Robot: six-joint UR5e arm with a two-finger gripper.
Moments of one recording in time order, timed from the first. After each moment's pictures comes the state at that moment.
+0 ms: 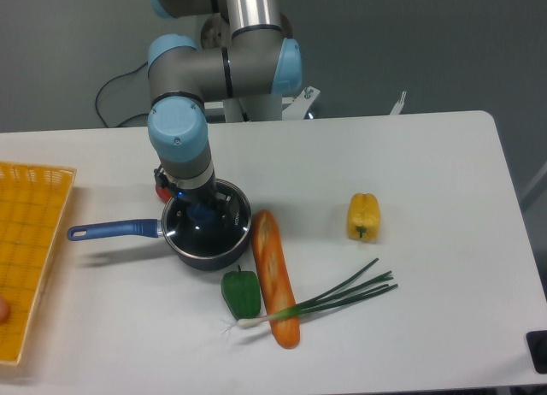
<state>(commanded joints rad) 2.19 -1.84 -1.77 -1.20 1.54 0.56</state>
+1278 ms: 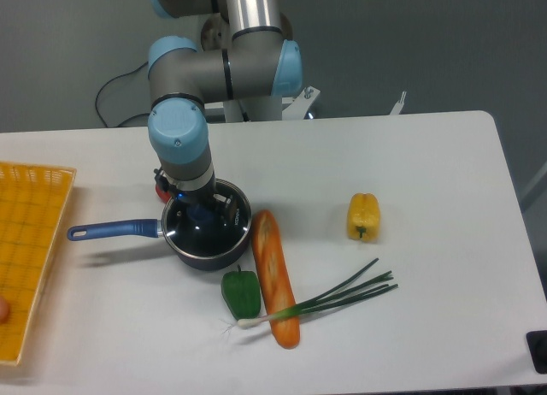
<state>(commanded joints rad) 2.19 -1.84 -1.76 -1.20 1.54 0.56</state>
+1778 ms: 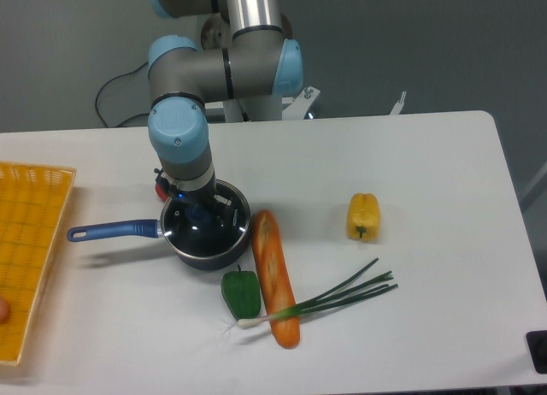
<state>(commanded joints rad) 2.20 -1.84 -1.74 -1.20 1.54 0.56</state>
